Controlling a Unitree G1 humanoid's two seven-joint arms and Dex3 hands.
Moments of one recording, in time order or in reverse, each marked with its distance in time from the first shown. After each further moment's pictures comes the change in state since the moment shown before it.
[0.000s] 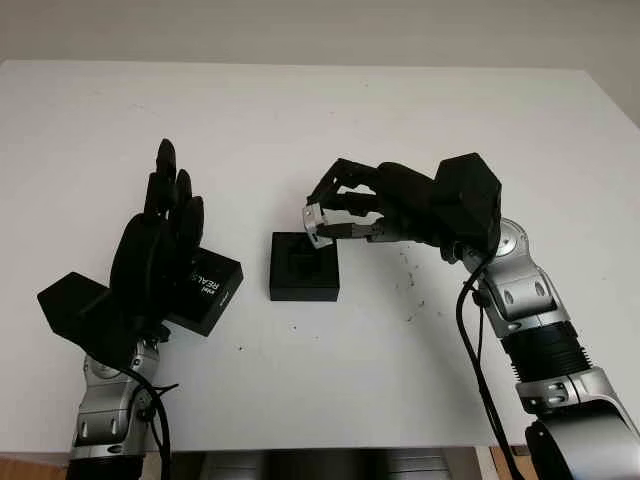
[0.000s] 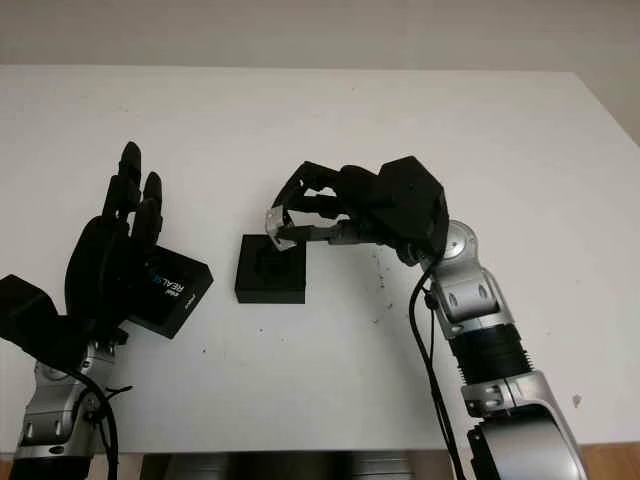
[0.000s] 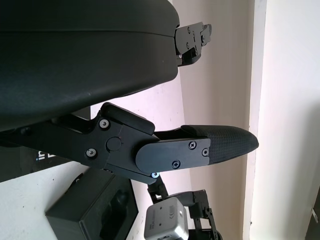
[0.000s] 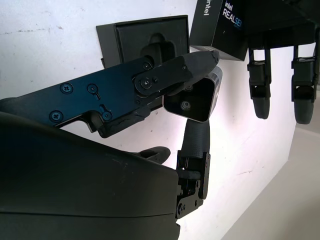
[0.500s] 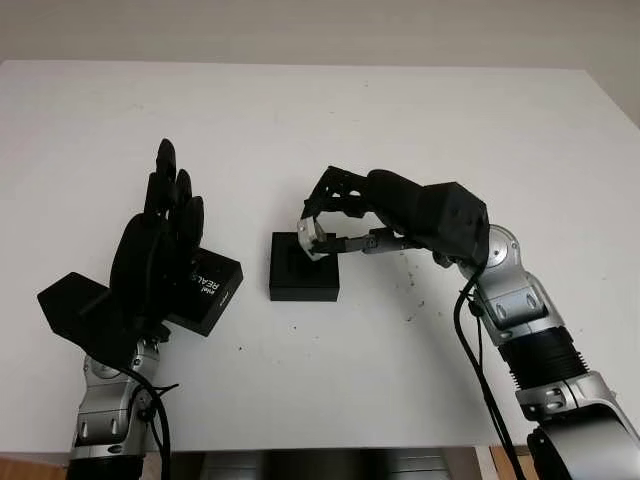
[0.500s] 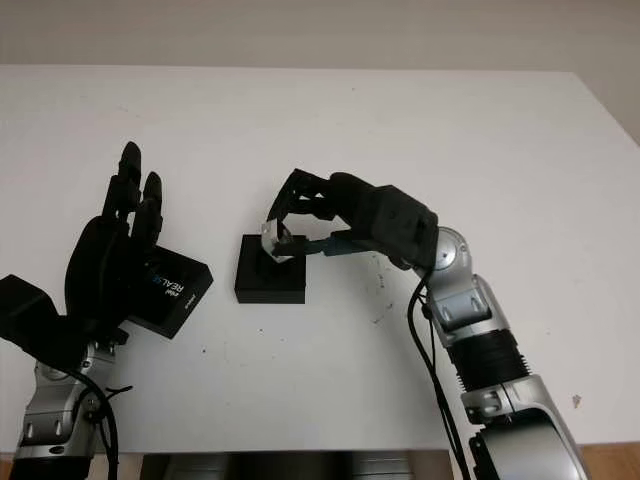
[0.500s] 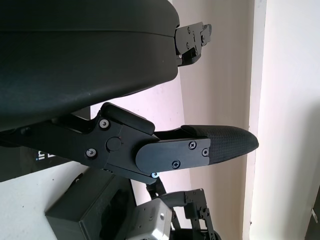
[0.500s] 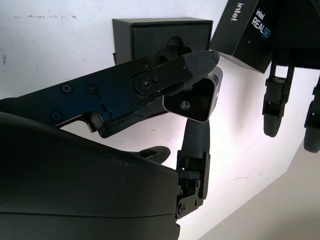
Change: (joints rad) left arm 0.000 -0.001 0.000 0.000 0.000 -0.001 -0.001; right arm 0.019 -0.010 0.046 0.015 -0.117 -0.173 -0.034
